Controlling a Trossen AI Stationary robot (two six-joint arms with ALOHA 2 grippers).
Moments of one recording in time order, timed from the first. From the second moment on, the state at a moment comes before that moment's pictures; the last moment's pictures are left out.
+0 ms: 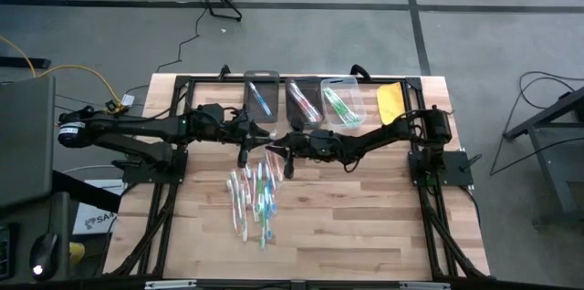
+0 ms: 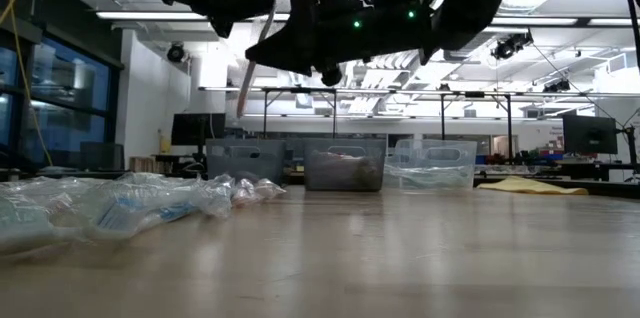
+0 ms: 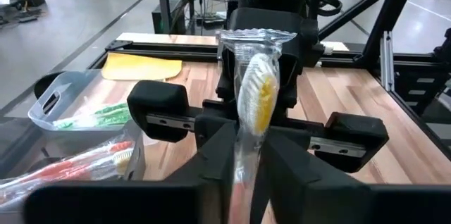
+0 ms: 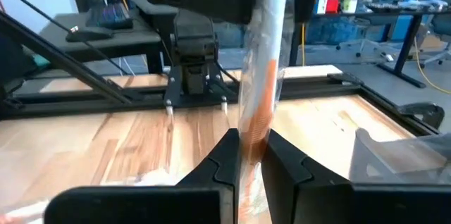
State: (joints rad) left arm 0.11 1.05 0.66 0.20 0.09 0.00; right arm 0.00 1.93 1.02 0.82 0.13 0.03
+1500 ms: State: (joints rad) left arm 0.11 0.85 0.66 -0.21 -0.09 -0.02; right arm -0.49 2.14 2.01 -1.12 -0.05 0.16
